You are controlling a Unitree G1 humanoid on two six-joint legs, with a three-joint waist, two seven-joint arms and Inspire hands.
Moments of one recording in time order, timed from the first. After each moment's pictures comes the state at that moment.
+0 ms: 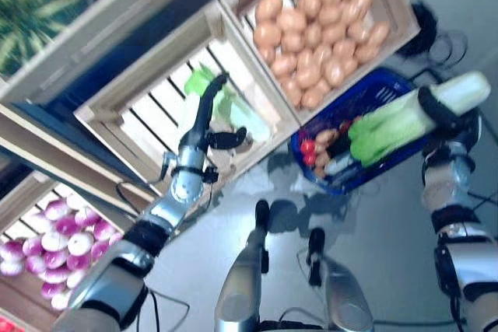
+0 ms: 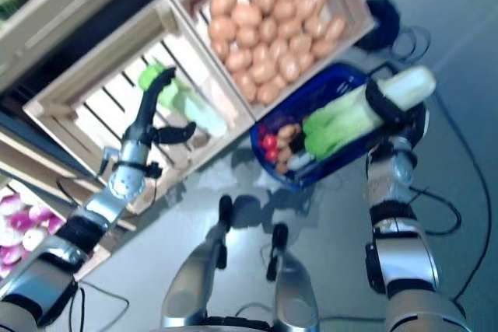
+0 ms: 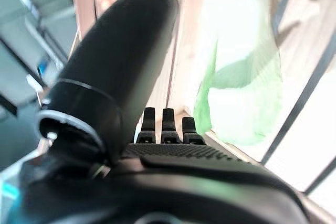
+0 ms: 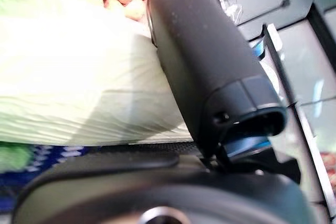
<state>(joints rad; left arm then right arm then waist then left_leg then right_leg) -0.68 0.61 -0.51 0.53 0.02 -0.31 0.49 -0.84 -0.57 0.02 1.05 1.12 -0.37 -0.04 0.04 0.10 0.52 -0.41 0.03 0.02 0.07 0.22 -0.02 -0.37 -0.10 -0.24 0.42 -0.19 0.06</state>
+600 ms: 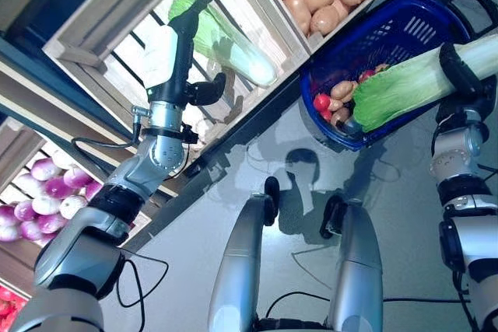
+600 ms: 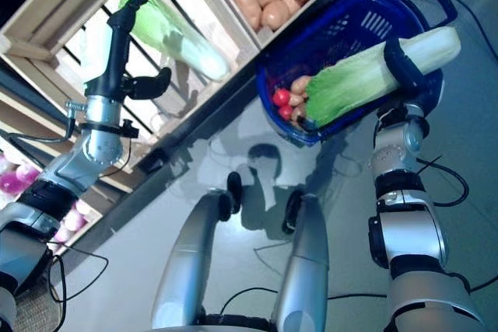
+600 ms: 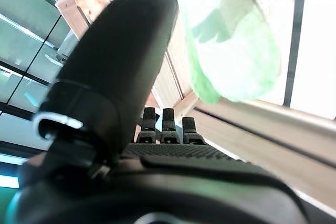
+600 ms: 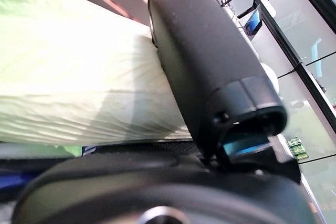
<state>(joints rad) -0.80 0.75 -0.54 0.52 0.17 -0.32 0.65 -0.96 -0.61 0.06 1.07 1.18 -0.35 -0.08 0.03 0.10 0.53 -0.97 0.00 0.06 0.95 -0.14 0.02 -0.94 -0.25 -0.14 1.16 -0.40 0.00</state>
